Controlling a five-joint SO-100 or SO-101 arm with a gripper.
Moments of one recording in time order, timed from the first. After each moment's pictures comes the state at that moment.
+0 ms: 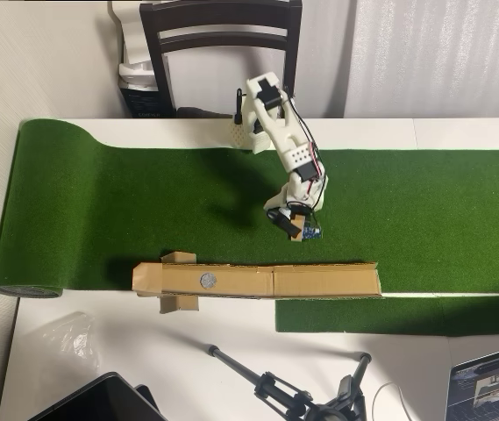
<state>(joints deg) -28.8 84.6 101.0 66.1 125.8</state>
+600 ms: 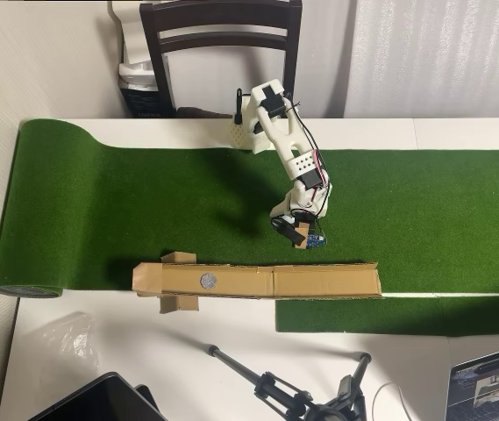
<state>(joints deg) -28.8 81.6 96.2 66.1 125.8</state>
